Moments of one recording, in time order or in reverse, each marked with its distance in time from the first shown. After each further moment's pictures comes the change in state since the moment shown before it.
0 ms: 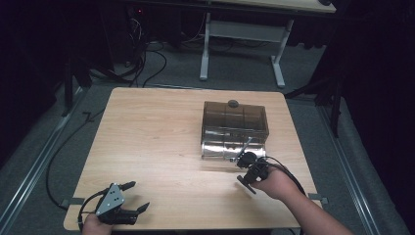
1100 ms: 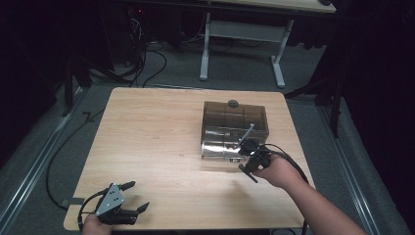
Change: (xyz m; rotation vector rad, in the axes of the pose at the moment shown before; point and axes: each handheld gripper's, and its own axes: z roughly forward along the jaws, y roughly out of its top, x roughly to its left) left arm 0.000 0.000 0.000 -0.005 0.004 -0.001; right arm -0.013 0.016 -0.034 -0.021 -0.031 -0.007
